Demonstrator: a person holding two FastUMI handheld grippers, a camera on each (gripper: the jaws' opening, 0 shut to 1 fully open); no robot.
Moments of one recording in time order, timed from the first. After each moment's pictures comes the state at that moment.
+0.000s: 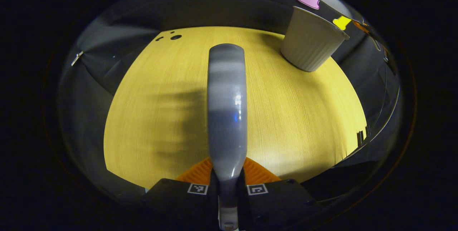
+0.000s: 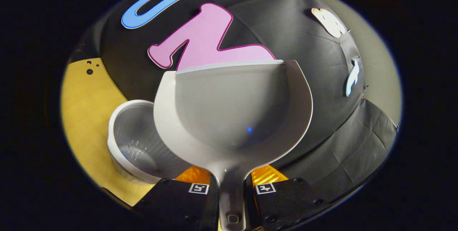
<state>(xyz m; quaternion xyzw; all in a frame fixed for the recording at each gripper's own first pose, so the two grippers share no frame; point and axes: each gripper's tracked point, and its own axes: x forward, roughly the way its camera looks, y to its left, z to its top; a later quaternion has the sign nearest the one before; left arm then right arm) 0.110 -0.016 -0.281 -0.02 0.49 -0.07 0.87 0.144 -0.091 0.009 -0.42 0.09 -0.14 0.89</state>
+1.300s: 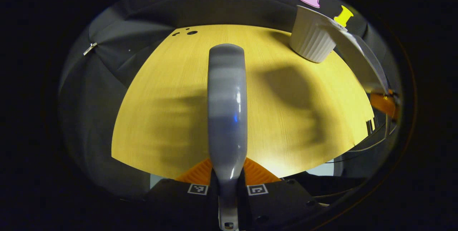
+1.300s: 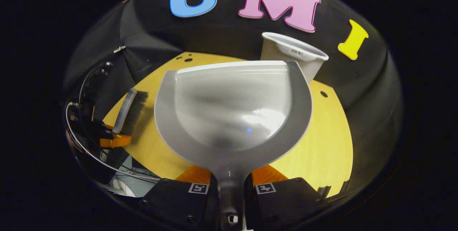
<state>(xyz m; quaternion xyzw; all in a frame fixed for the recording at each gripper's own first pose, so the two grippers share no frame) 0.070 0.018 -0.312 -0.01 0.49 -0.06 0.87 -0.126 0.076 -0.275 -0.10 0.41 0.10 0.90</state>
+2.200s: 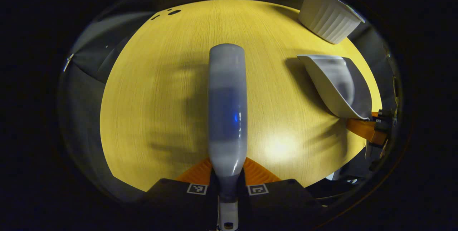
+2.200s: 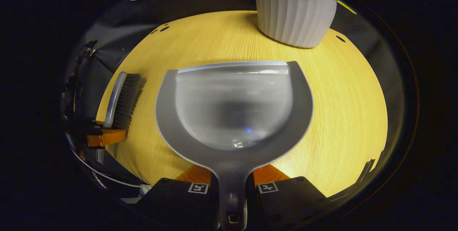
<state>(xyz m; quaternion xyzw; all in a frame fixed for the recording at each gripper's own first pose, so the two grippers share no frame) 0.113 0.017 -0.354 0.05 0.59 -0.08 0.80 -0.103 0.096 -0.405 -0.01 0.56 0.05 0.83</state>
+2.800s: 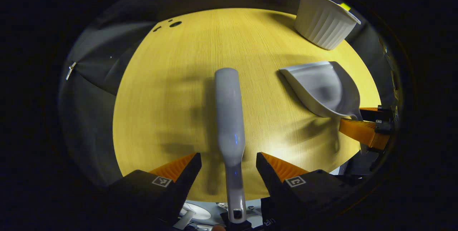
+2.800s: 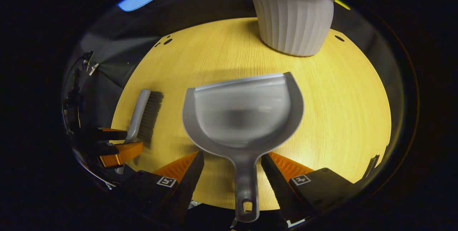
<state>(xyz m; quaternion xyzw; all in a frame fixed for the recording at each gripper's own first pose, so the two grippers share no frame) 0.115 0.019 -0.301 0.05 0.54 -0.06 0.83 -0.101 0.110 -0.349 0.04 0.52 0.06 0.85</state>
